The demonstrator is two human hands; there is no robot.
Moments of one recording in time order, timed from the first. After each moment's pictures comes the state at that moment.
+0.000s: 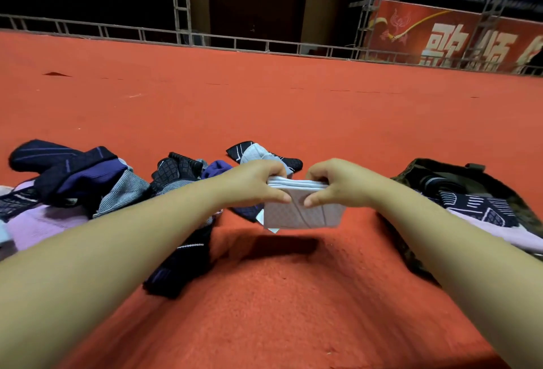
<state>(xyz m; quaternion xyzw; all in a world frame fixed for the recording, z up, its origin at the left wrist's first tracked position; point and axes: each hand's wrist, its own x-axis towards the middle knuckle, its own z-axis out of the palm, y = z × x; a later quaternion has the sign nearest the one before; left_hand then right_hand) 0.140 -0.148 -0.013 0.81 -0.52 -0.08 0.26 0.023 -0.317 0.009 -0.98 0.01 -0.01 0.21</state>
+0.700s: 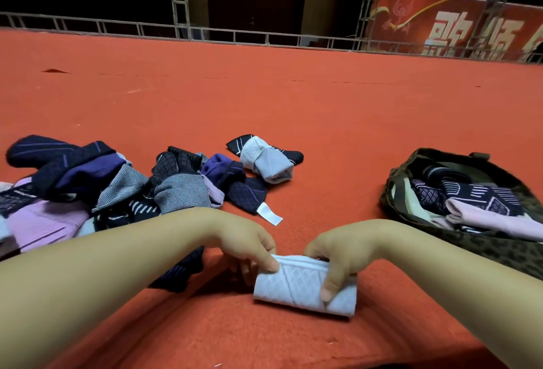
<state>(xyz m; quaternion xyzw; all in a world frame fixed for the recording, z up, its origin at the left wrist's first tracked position) 0.111 -0.125 -0.065 0.74 -0.45 -0.49 0.10 -0.017 -0.281 -0.036 -0.91 0.03 0.35 0.21</state>
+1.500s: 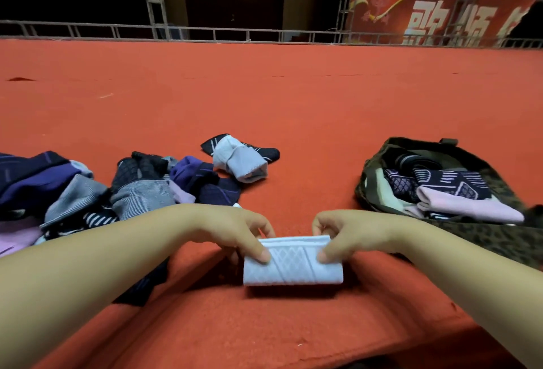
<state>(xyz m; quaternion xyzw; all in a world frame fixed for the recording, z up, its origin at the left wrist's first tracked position) 0.114 -0.157 -0.061 0.73 -0.44 -0.49 0.21 -0.052 -0.345 -0.055 -0.84 0.11 0.20 0.48</state>
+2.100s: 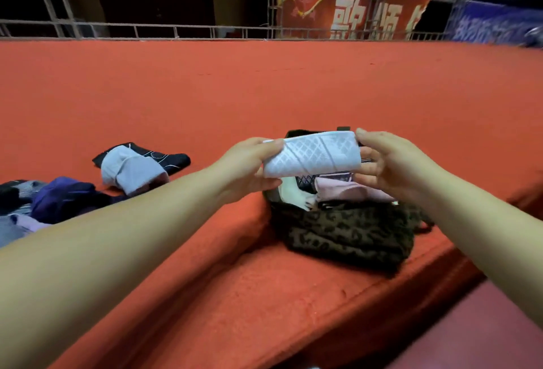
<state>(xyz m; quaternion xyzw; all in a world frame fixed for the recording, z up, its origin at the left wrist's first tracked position) 0.026 -0.344 -0.009 0.60 -0.33 -0.40 0.60 -0.164 -0.477 0.008 -0.64 0.30 -0.26 0.66</state>
